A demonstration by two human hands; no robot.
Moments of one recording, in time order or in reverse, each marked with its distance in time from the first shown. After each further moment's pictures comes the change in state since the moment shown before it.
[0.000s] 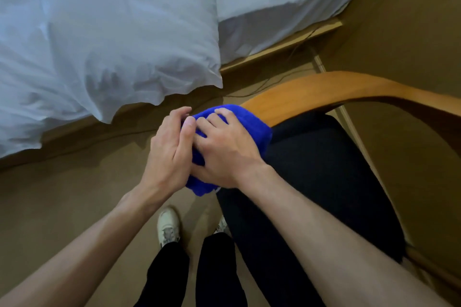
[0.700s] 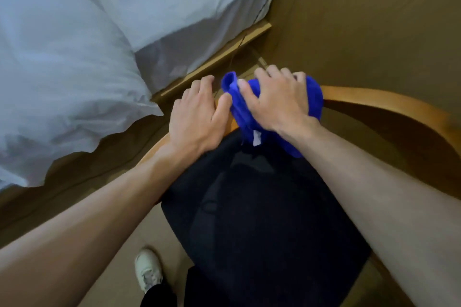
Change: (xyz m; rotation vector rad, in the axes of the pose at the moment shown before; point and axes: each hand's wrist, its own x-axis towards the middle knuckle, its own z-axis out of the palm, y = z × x) left_hand 0.105 0.119 0.148 0.402 -0.193 0.293; right_hand -0.062 0.224 -0.054 -0.170 0.159 0.754
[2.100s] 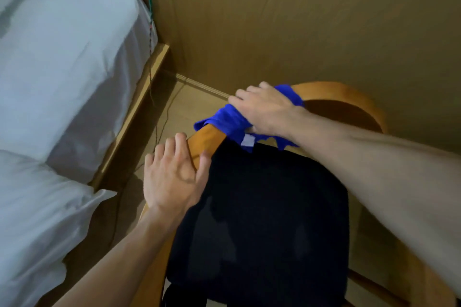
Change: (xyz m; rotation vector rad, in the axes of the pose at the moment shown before) left_hand 0.039 0.028 0.013 0.342 -0.297 0.409; right_hand 0.003 0.100 -0.043 -0.213 -0.476 -0.019
